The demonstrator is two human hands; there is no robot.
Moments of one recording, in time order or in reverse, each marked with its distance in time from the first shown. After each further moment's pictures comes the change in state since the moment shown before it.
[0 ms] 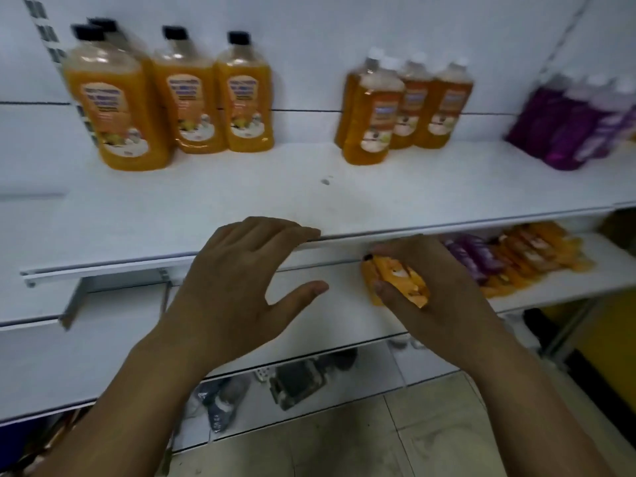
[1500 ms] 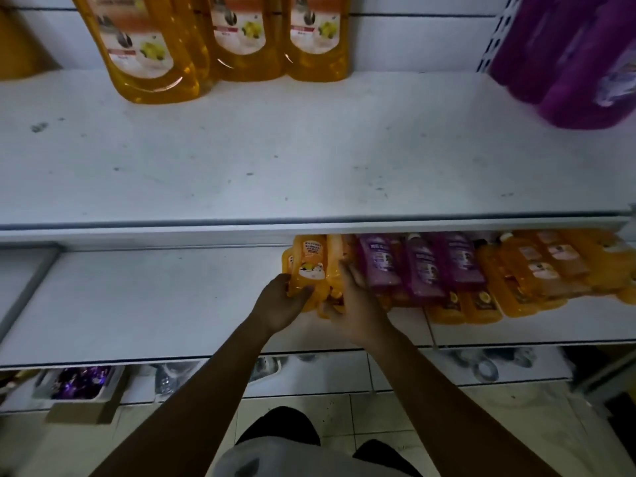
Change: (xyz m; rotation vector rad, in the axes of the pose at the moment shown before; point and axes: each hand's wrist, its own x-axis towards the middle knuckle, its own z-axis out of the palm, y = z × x) left_hand 0.161 0.102 0.448 -0.593 -0.308 -1.003; right_hand 0.002 0.442 0.110 0.104 -0.439 0.290
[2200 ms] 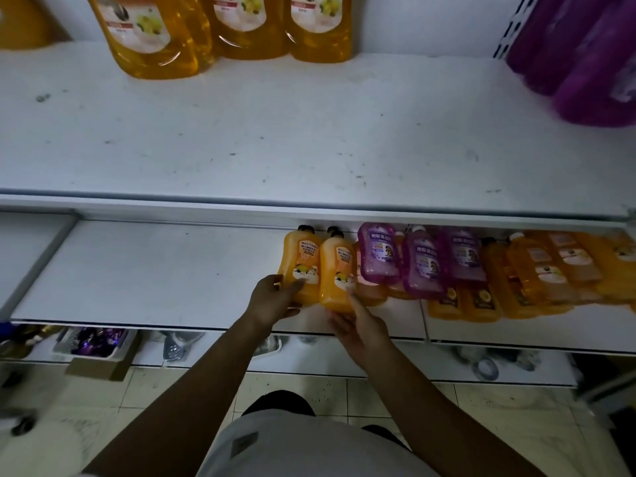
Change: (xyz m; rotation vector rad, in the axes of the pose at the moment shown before) left_hand -0.009 -0.026 0.028 -0.557 0.115 -0.306; right_hand -0.041 0.011 0.007 1.604 0.000 0.910
